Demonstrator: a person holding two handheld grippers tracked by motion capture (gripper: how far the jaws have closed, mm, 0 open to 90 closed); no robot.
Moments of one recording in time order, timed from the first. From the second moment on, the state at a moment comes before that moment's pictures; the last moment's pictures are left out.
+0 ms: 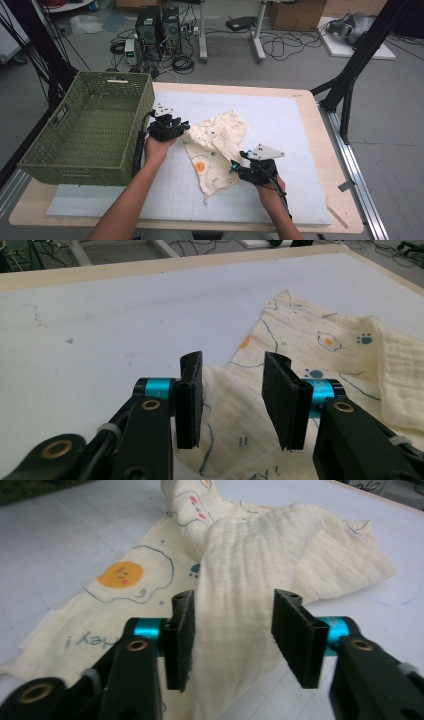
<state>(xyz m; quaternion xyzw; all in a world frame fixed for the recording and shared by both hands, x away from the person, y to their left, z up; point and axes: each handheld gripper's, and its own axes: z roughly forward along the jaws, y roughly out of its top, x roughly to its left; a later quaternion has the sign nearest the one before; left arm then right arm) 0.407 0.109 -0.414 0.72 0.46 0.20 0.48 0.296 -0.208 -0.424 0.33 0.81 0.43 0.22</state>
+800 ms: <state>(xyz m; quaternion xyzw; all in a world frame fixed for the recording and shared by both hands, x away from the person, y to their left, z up) 0.396 0.107 -0.424 0.72 0.44 0.18 0.50 0.299 -0.192 -0.432 0.31 0.84 0.37 0.25</state>
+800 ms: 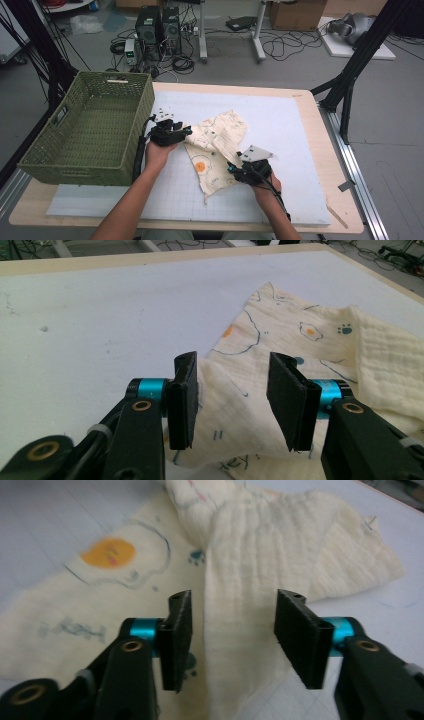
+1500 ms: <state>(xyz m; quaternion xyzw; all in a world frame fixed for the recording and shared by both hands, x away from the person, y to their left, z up) 0.391 0.097 -0.423 0.73 0.42 0.17 0.50 0.283 -0.286 -0.426 0.49 0.77 0.30 0.25</state>
